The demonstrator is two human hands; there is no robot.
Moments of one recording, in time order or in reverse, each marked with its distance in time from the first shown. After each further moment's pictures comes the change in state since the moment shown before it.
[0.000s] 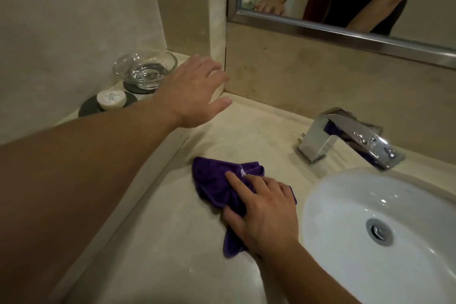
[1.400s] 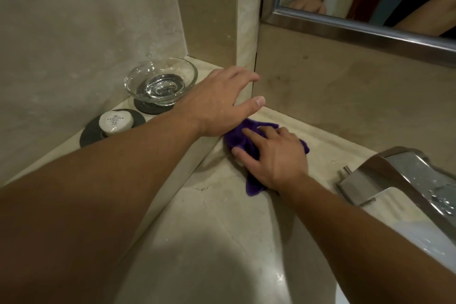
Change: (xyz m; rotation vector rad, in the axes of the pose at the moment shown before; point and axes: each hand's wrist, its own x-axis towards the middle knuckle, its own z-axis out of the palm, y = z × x) left_hand 0.046 -0.017 0.019 -0.345 -0.048 -0.173; right_hand 0.186 0.032 0.016 -0.015 -0.142 -0.163
